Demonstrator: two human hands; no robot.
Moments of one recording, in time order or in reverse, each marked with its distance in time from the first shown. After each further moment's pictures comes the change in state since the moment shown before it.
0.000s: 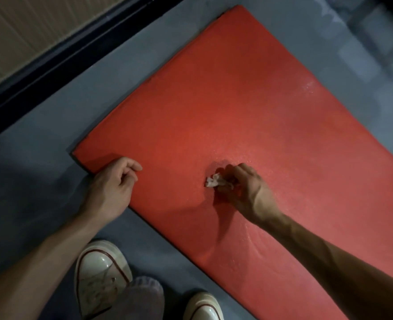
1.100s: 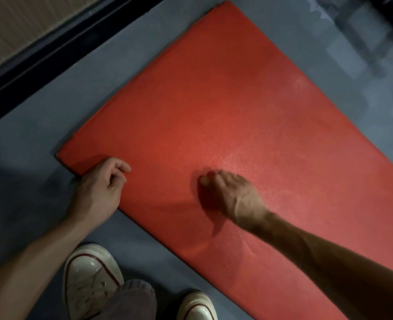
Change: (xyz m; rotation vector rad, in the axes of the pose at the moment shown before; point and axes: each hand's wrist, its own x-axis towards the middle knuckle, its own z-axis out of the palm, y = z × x) left_hand 0.001 -0.004 0.004 0.001 -0.002 0.023; right_hand -0.003 -0.013 0.003 -0.334 -0.056 -0.189
